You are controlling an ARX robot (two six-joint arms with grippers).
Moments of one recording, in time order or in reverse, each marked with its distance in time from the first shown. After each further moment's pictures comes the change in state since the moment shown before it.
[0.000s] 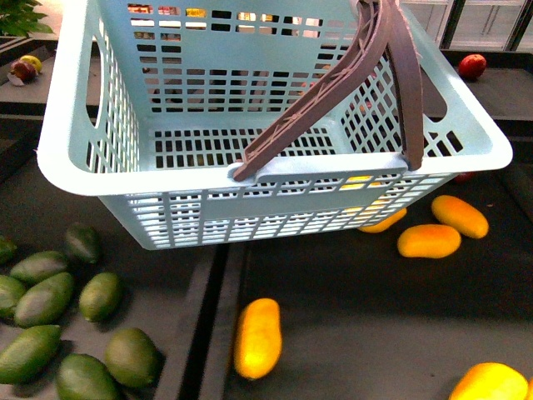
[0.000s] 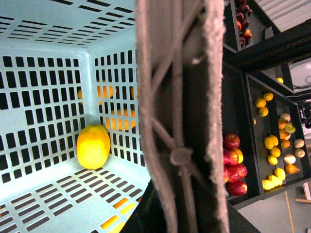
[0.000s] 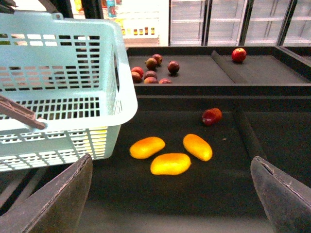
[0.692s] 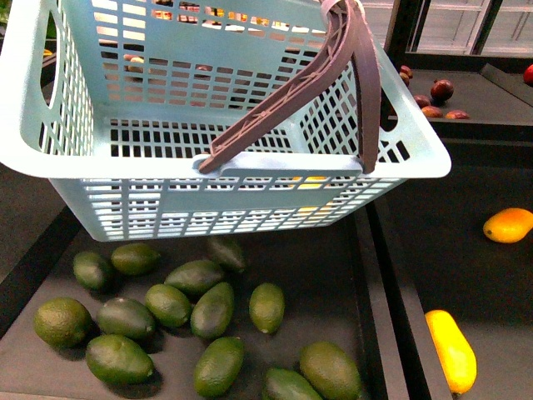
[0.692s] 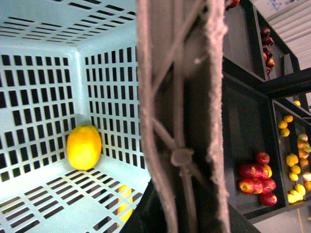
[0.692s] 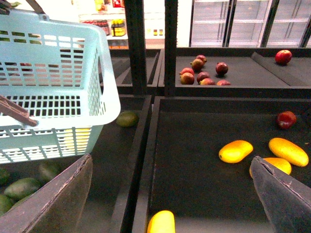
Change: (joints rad) left arm 0.021 0.002 -0.002 0.000 -0.026 0.013; right arm 0.000 0.000 0.000 0.000 -0.005 0.000
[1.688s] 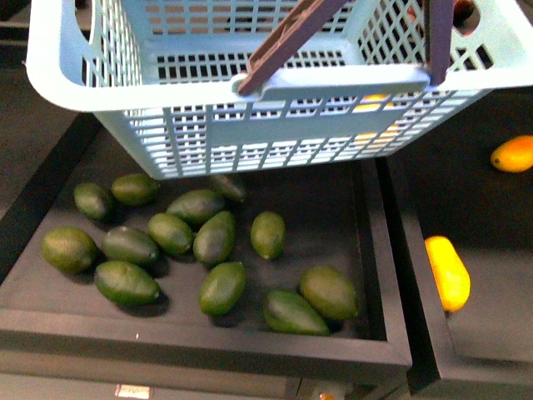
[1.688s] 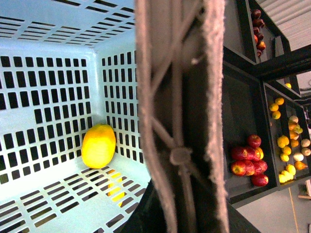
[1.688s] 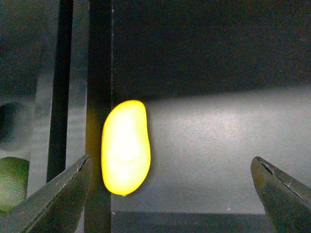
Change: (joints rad) left arm -0.020 0.000 0.000 0.002 0.031 -0.016; right arm -0.274 1.639 0.637 0.192 -0.242 -0.034
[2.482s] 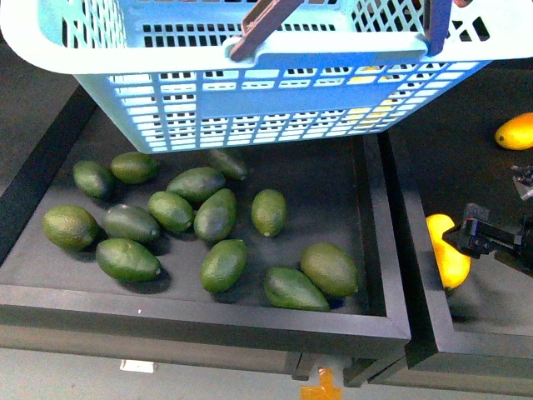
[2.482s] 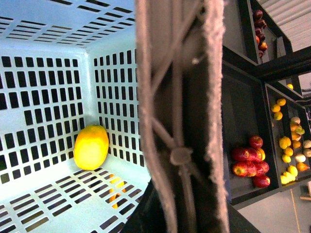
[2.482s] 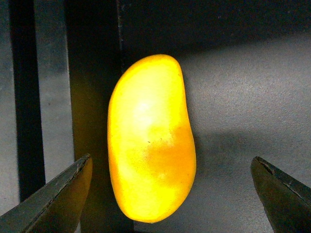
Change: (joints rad) left arm 0.000 0.000 0.000 0.000 -0.004 0.002; right arm 0.123 0.425 0.211 0.063 -0.013 0.164
